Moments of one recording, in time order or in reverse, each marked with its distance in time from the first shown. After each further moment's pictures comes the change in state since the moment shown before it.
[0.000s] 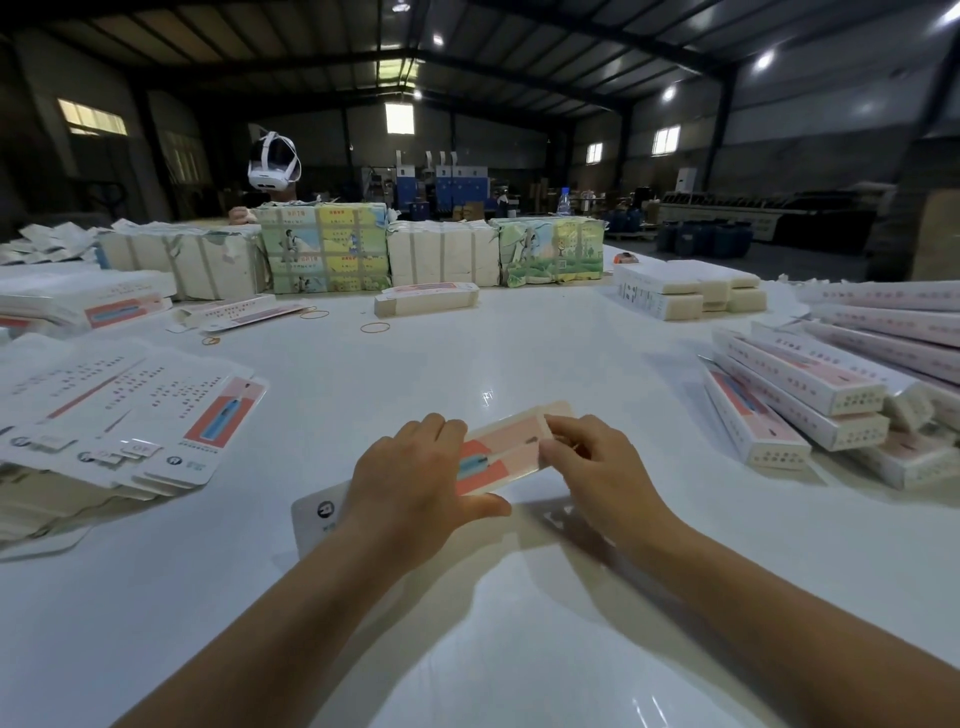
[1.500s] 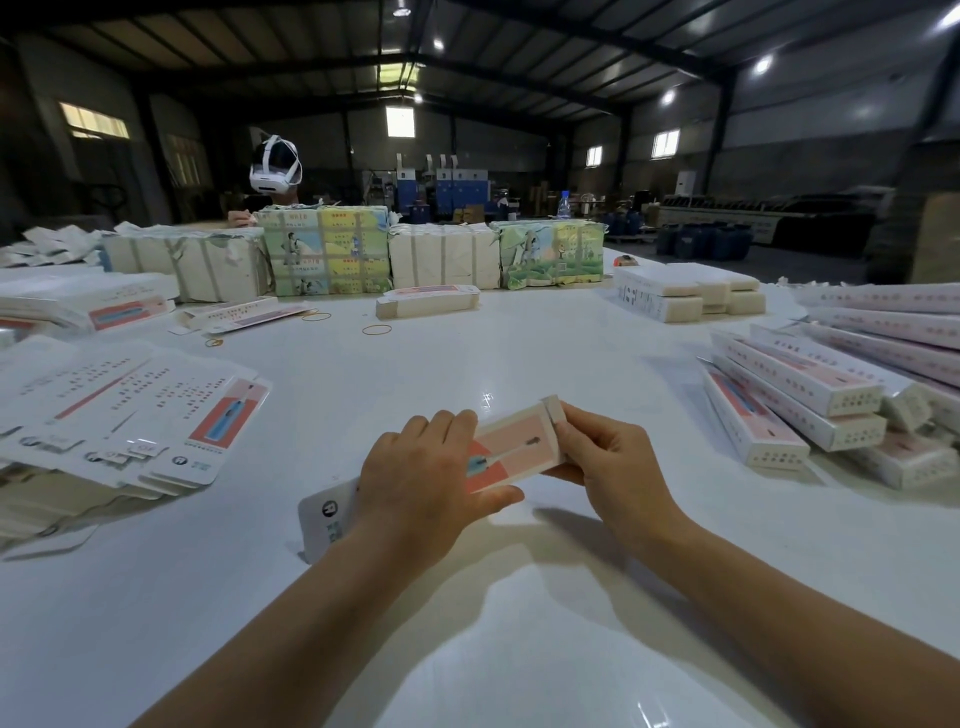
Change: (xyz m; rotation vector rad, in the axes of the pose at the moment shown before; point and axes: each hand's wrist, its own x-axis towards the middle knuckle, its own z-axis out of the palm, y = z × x) left_hand -0.006 0.012 -0.009 0.037 0.125 0.024; right_hand -0.004 -0.009 -0.004 0.446 -0.003 0.004
